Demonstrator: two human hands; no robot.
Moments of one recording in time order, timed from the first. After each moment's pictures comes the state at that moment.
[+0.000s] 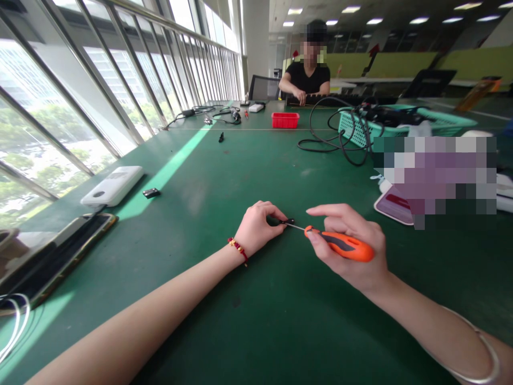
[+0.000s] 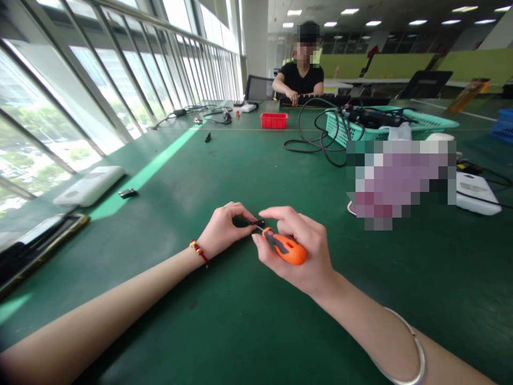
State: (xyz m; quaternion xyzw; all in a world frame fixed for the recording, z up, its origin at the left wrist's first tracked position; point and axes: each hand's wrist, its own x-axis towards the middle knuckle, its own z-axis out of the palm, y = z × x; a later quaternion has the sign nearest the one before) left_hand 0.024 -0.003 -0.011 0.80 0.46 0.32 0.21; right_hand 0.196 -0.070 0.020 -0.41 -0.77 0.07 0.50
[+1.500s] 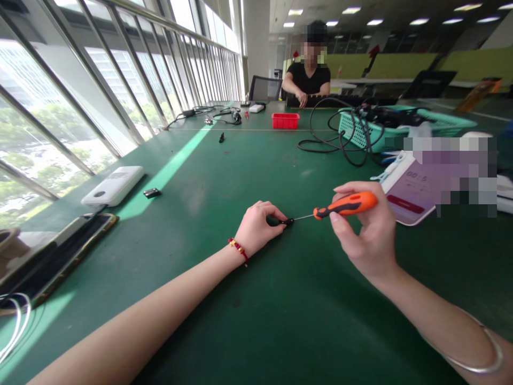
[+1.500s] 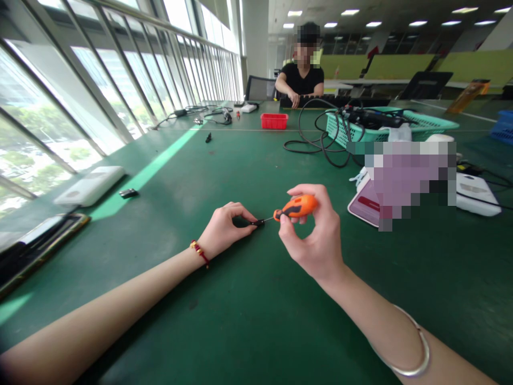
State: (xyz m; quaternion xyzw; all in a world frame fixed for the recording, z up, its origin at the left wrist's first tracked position) left_hand 0.024 -0.006 -0.009 0.79 0.47 0.32 0.21; right_hand 0.208 -0.054 0.021 -0.42 -0.68 0.08 0.59
